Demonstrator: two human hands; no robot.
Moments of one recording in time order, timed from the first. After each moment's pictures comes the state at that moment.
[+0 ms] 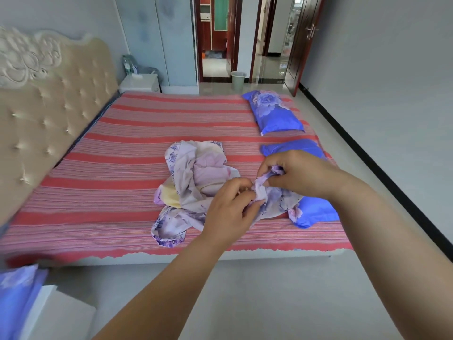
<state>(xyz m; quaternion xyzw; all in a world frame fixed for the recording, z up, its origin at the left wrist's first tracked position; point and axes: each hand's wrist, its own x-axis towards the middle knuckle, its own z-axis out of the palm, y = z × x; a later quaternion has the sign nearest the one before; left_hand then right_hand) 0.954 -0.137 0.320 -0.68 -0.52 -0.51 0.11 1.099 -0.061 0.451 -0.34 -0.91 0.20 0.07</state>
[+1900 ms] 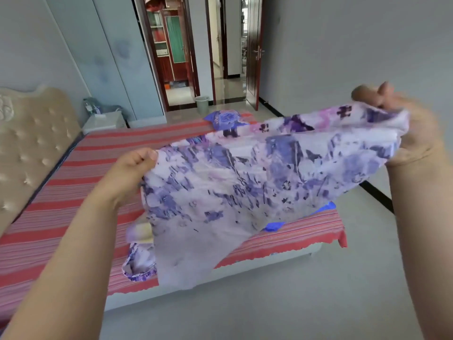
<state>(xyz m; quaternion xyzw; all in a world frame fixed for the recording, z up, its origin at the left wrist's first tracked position) 0.925 -0.119 0.446 -0.55 -0.56 -0.52 -0.34 1.346 -0.047 0.520 -0.23 -0.57 0.65 0.46</state>
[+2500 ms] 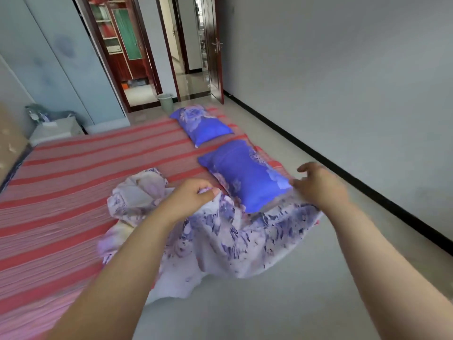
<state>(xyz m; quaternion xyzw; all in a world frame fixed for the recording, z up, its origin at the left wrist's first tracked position) 1.062 -0.082 0.392 -0.71 -0.57 -0.26 -0.32 1.357 -0.062 0.388 -0.73 -0.62 0.17 0.23</state>
